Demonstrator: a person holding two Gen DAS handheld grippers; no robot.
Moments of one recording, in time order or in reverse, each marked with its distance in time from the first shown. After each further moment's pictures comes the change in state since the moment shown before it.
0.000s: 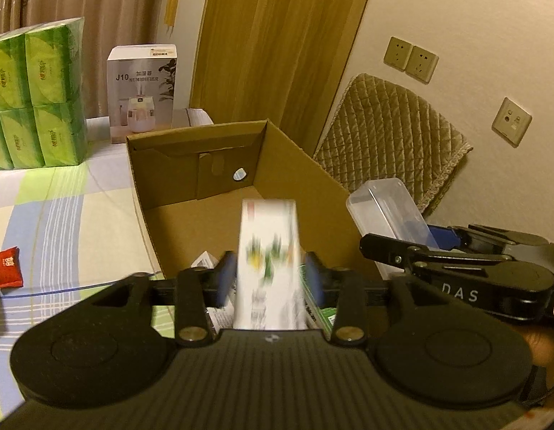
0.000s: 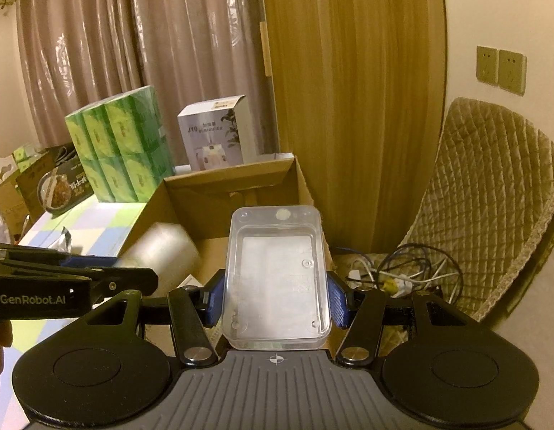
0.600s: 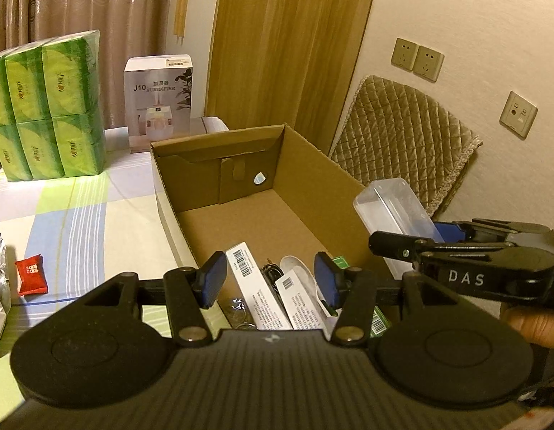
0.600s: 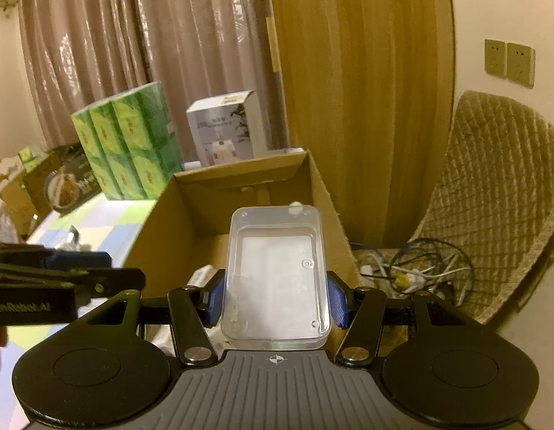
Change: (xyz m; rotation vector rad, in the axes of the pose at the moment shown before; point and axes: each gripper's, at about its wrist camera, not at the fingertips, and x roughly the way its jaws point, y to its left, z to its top) left arm -0.013 0.010 -0.008 0.031 -0.021 0.039; right arm 0.007 0.007 0.000 0.021 0.009 0.052
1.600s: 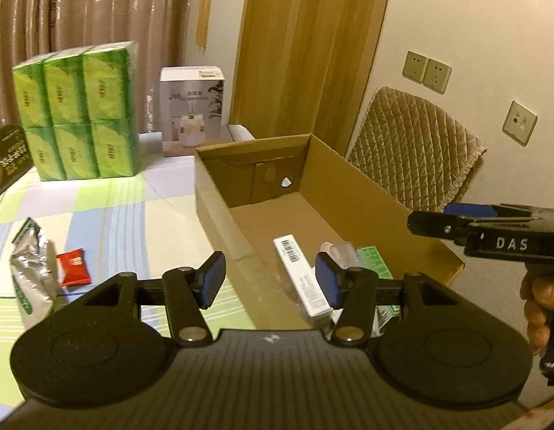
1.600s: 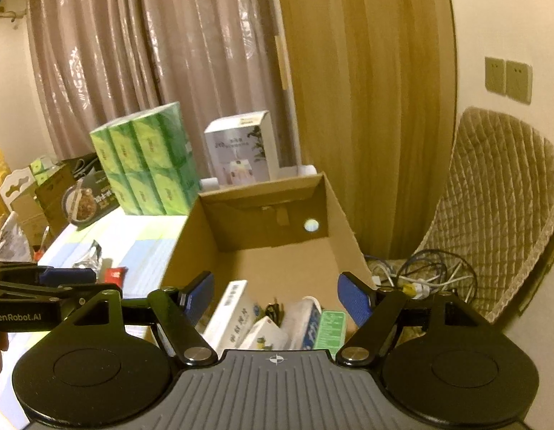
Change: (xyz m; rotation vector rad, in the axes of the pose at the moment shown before) left arm -0.058 0.034 -0.012 -0.007 -0.031 0.042; right arm -0.038 0.030 0.010 -0.009 -0.045 -0.001
